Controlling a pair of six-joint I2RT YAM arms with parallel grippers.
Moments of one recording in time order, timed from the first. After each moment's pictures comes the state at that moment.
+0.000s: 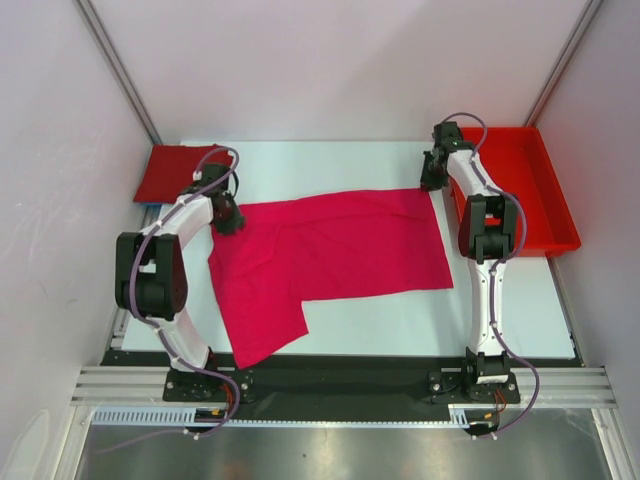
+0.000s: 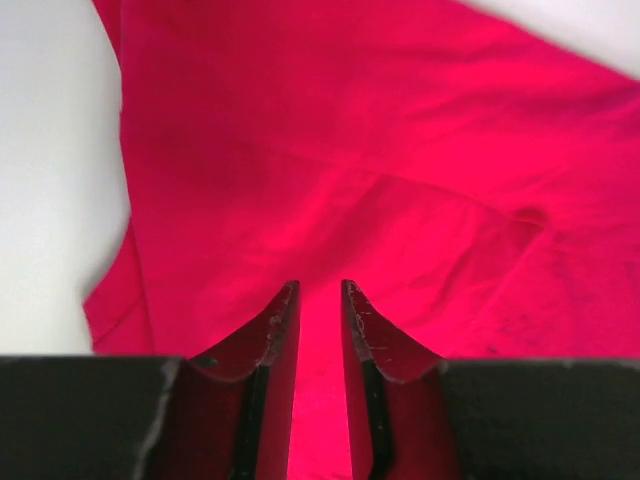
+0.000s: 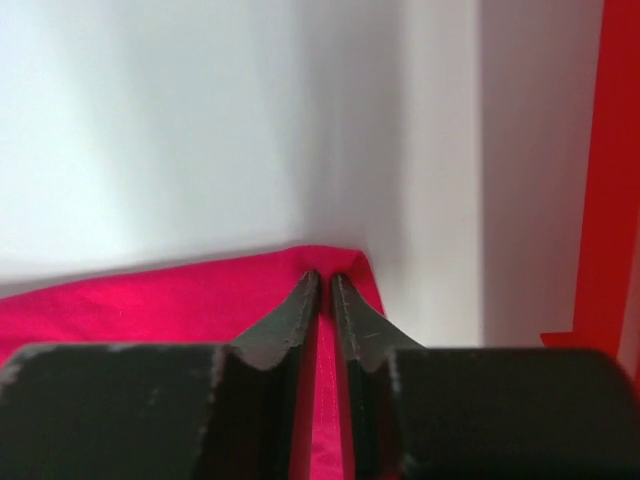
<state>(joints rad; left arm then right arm) -0.08 1.76 1.25 -0.55 -0.09 -0.51 0.05 2.50 2.23 -0.76 -0.04 0.24</state>
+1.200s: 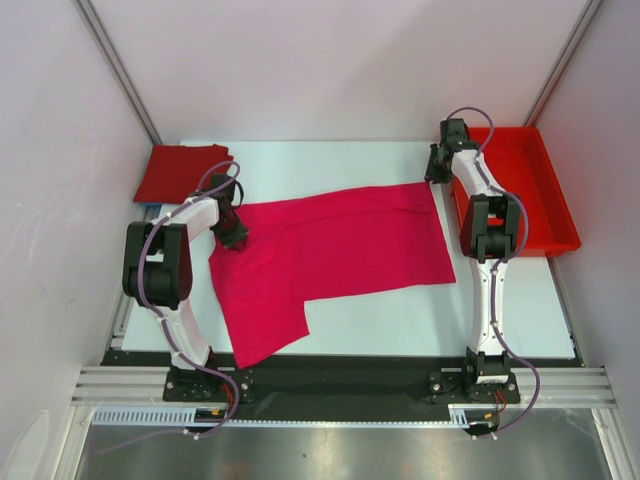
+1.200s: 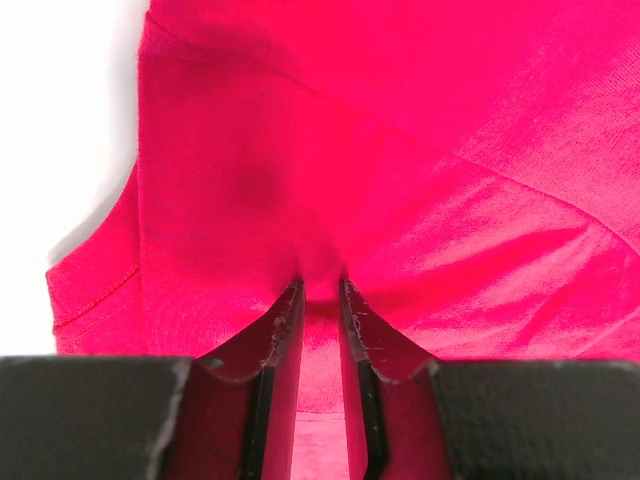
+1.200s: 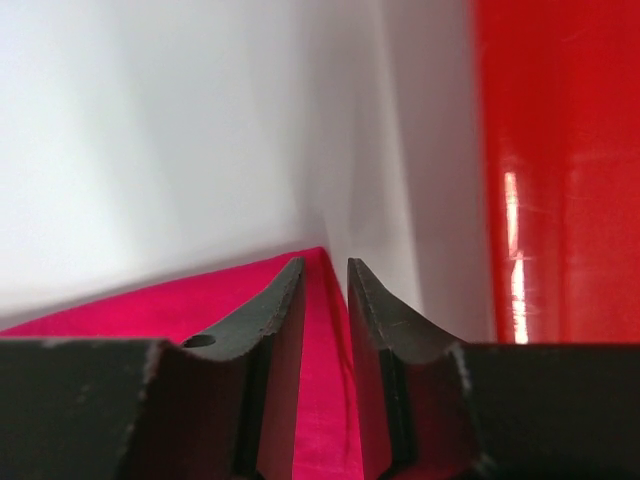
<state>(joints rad) -0.08 1.87 1.23 -0.61 -0.10 -0.66 0.03 2.52 2.26 -0.67 0.01 0.23</state>
